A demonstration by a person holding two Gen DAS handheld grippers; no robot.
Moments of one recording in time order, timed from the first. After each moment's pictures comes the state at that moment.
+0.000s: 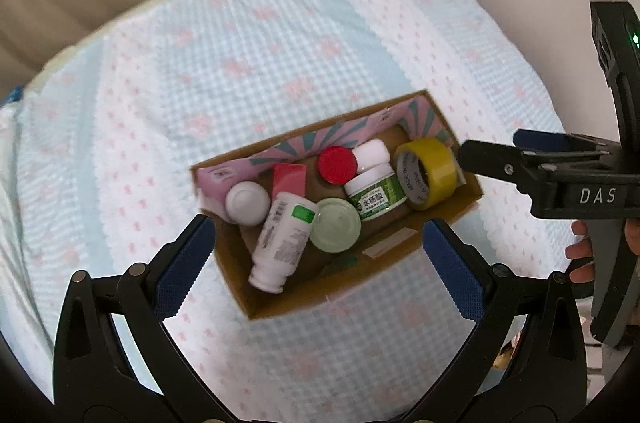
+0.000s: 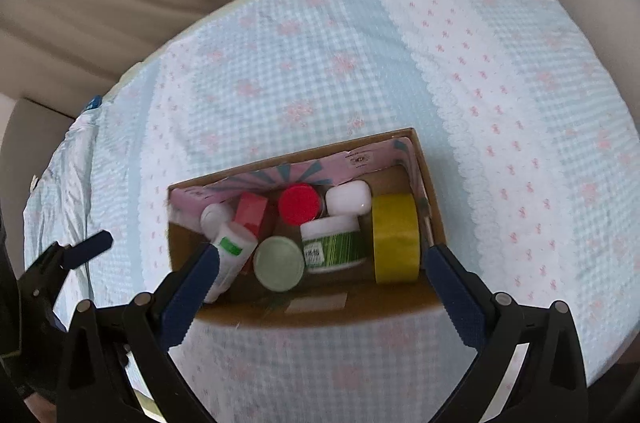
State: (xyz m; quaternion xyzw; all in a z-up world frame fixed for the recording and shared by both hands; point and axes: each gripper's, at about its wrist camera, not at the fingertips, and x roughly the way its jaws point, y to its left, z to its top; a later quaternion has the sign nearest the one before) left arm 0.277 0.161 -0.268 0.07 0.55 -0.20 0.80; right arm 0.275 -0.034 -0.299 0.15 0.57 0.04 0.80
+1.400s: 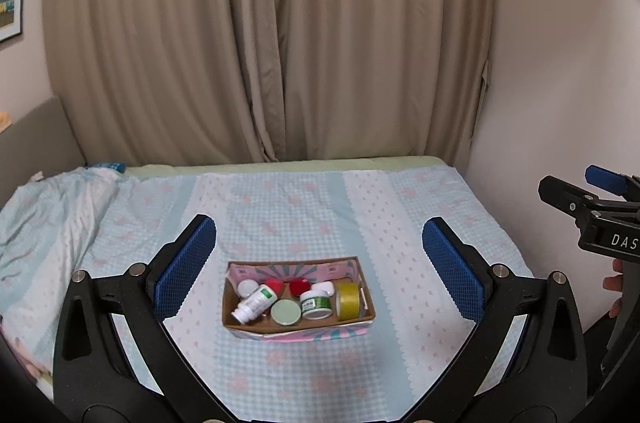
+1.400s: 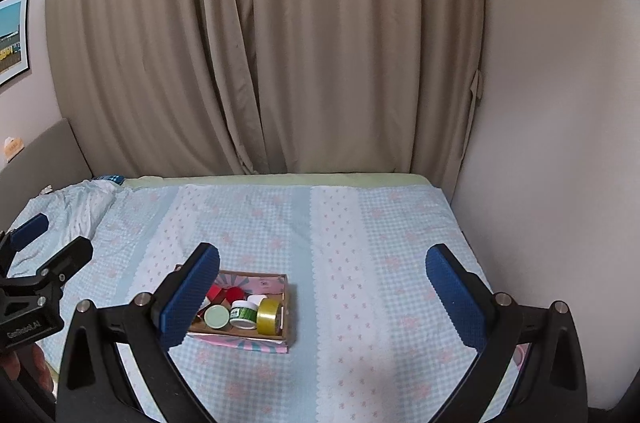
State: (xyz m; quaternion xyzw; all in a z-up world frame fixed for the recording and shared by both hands) left arm 0.050 0.078 -0.016 0.00 0.26 -0.07 0.96; right arm 0.051 -0.161 -0.031 0.02 0.28 -0.01 0.96
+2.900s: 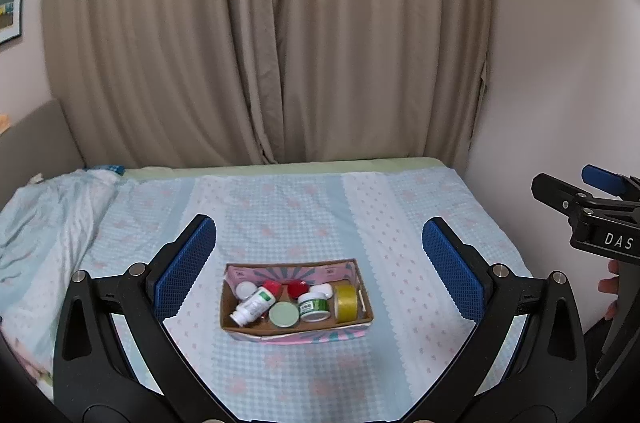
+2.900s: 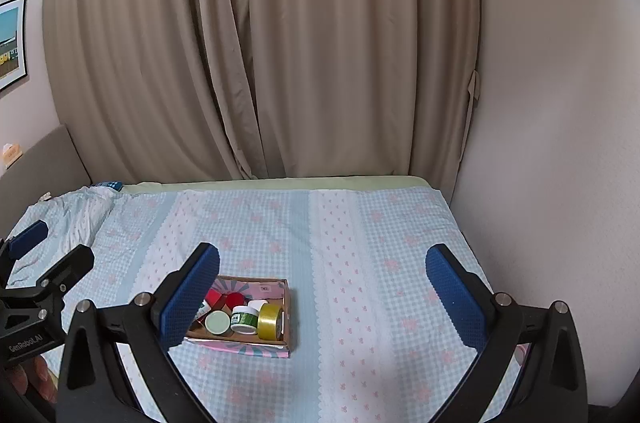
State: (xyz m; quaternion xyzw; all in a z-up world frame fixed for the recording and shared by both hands) left arm 0.051 0.064 -0.012 0.00 0.26 -0.06 0.96; right arm 0.058 -0.164 -0.030 0.02 0.28 -0.01 0.96
